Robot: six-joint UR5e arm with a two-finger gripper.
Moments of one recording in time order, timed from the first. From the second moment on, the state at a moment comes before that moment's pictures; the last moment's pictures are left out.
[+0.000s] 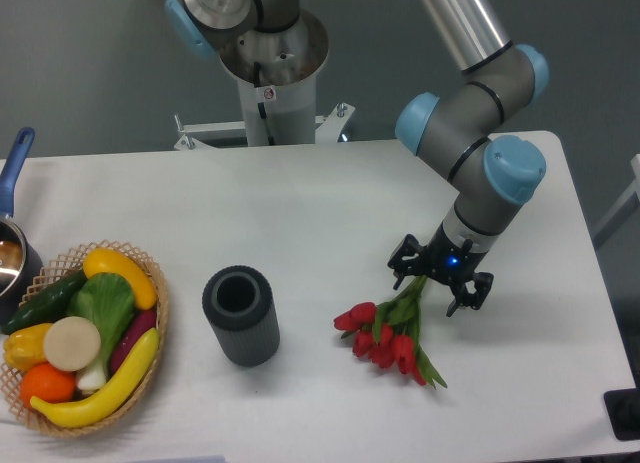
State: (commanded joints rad) arm 2.72 -2.08 -1.68 -0.97 1.24 1.17
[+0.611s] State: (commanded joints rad) arm 2.70 -2.10 -1.72 -0.90 1.27 1.20
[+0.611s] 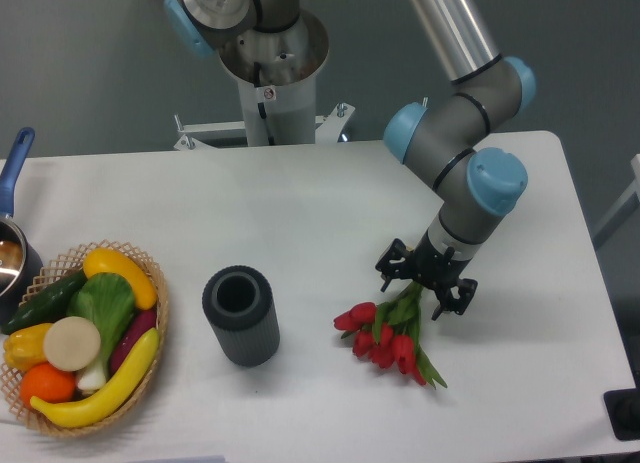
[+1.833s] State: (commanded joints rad) arm 2.70 -2.06 -1.74 -0.86 1.27 1.20
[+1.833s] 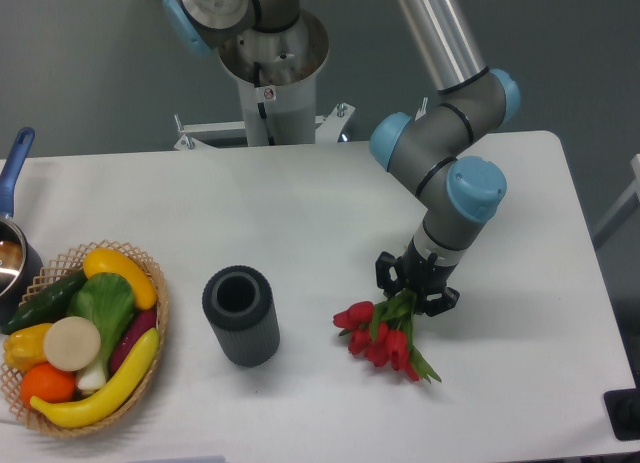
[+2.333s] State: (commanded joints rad) arm 2.74 -1.95 -1.71 -0.86 1.22 1.19
